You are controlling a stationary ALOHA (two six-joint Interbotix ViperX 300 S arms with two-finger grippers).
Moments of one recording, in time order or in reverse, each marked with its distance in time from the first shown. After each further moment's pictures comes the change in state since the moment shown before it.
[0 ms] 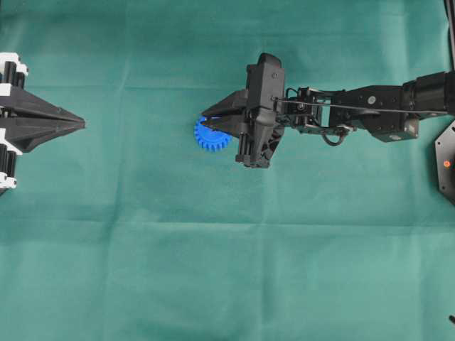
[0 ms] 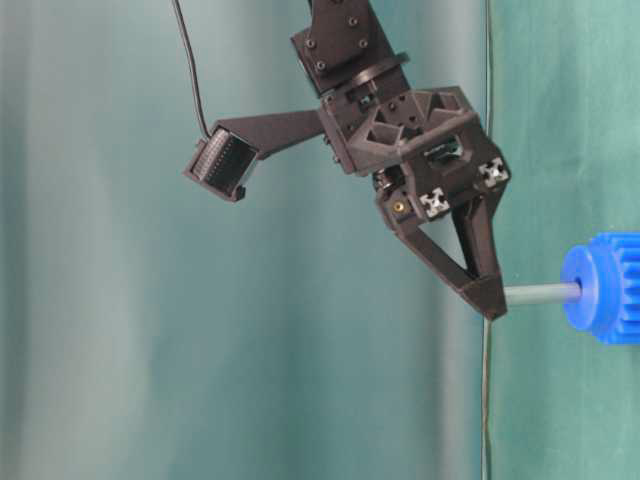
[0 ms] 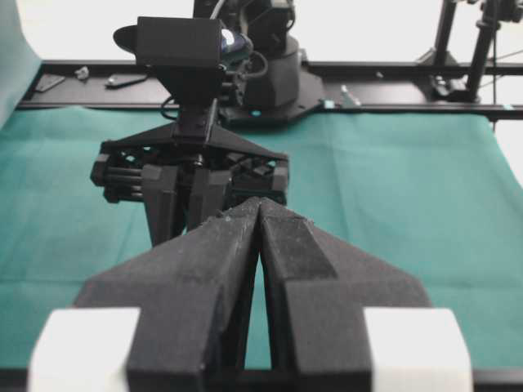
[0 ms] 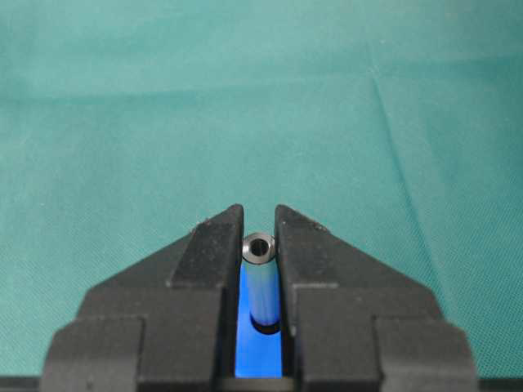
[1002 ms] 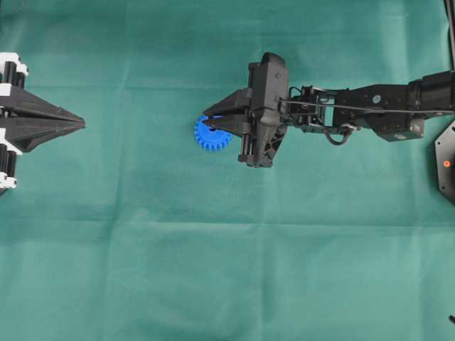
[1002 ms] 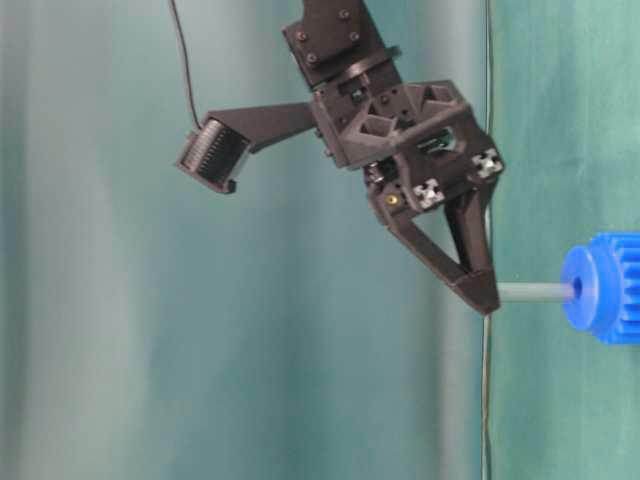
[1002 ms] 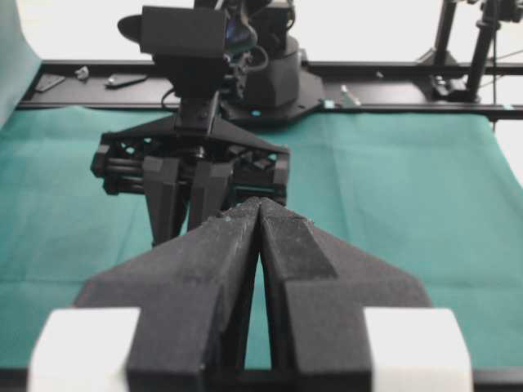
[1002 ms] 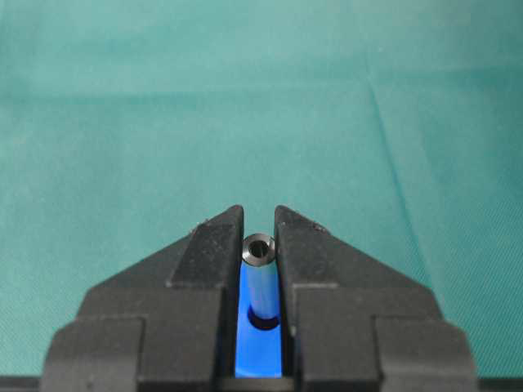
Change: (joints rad) left arm 0.000 -0.002 0.000 -0.002 -0.002 0.000; right arm 0.000 -0.017 0.011 -0.002 0.000 -0.023
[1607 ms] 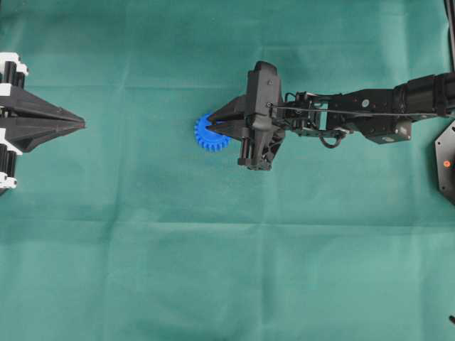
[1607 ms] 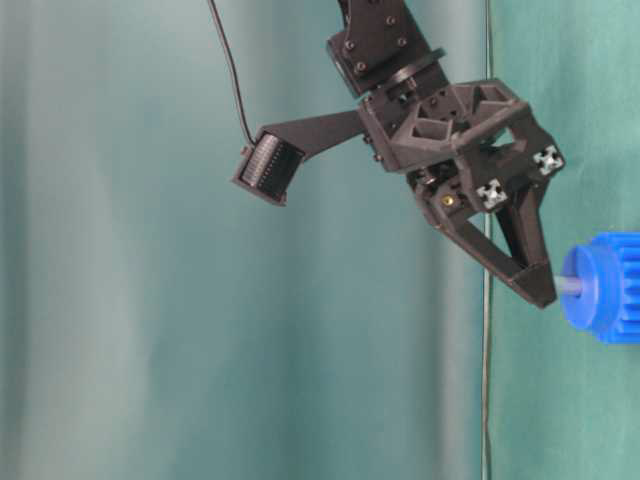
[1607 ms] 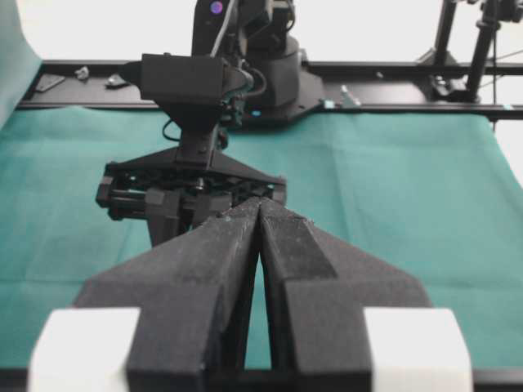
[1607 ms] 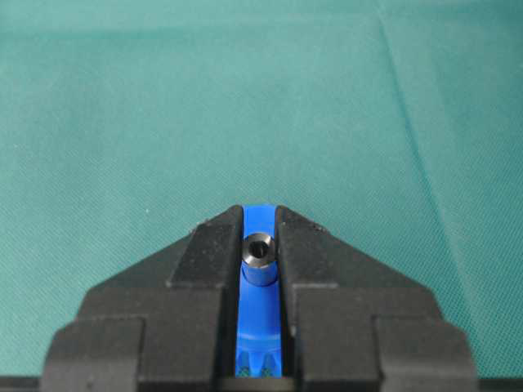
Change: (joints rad) left arm 0.000 0.002 0.000 0.000 0.002 0.000; right arm -0.005 0.066 0.000 0.005 0.000 0.000
